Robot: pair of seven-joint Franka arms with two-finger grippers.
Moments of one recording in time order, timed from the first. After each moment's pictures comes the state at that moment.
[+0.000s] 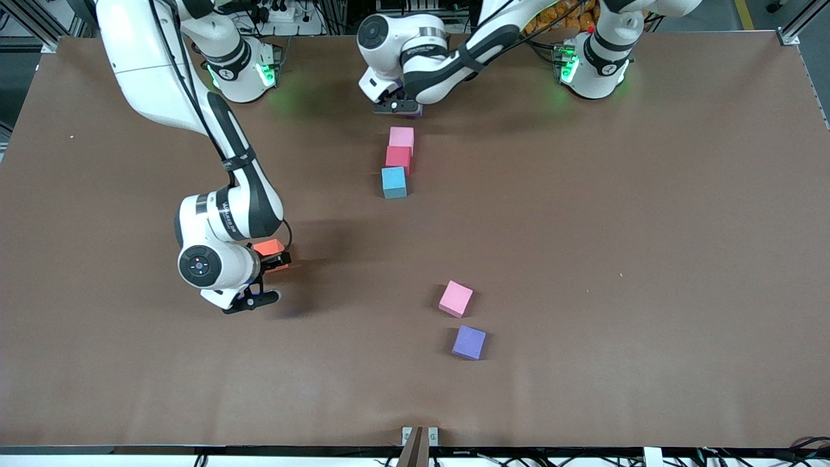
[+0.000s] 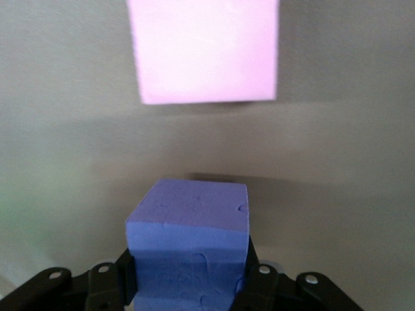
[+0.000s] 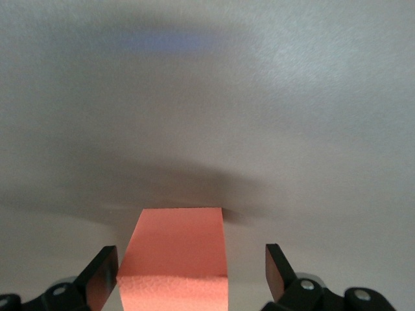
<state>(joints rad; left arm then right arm) -0.58 0.69 -0.80 -1.88 0.31 2.12 -1.41 0.36 0.66 -0.13 -1.66 0.09 2.04 -0.07</state>
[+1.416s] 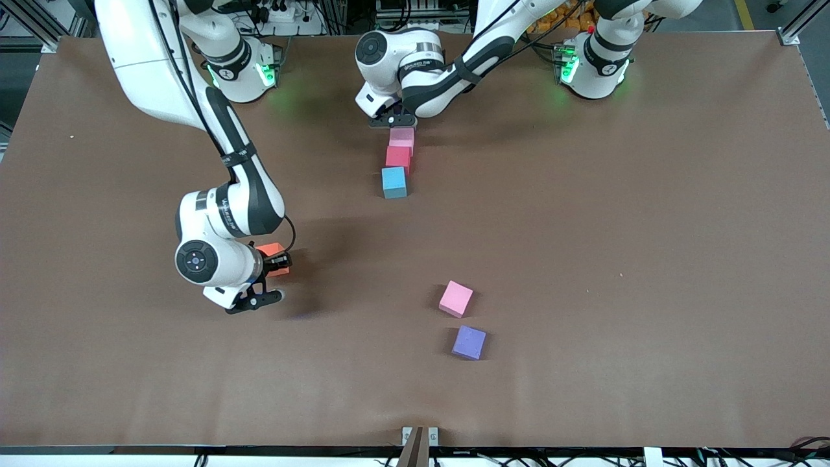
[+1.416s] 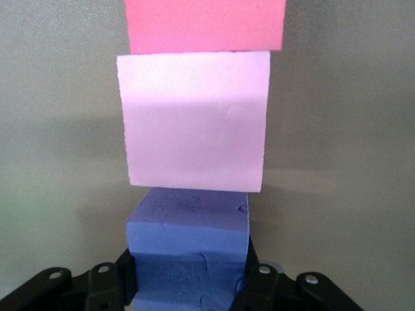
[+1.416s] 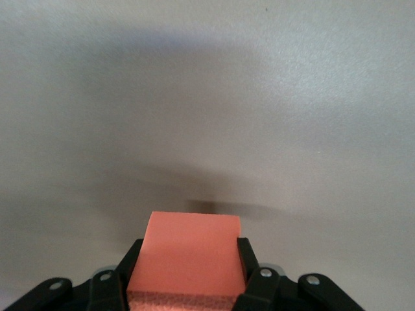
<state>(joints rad) -0.60 0.70 -0.72 -1.86 0.33 2.18 -1.40 0.36 0.64 -0.13 -1.65 0.15 2.06 -0.08</state>
